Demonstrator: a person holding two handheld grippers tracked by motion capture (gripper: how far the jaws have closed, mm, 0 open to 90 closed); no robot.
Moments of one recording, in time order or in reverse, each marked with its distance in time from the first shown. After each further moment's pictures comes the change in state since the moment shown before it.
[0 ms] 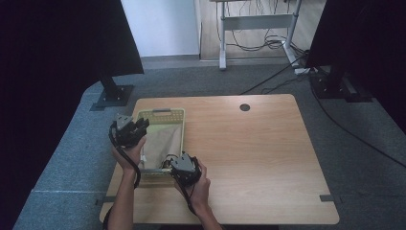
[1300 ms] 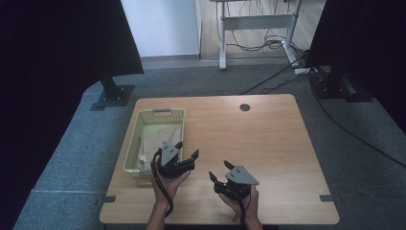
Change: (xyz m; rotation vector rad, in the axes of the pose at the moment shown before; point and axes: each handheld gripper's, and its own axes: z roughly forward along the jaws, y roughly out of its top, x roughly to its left) left arm -0.142 -0.061 -0.030 -0.031 -0.276 0.121; right arm -0.106 -0.055 -0.095 -0.062 0.116 0.054
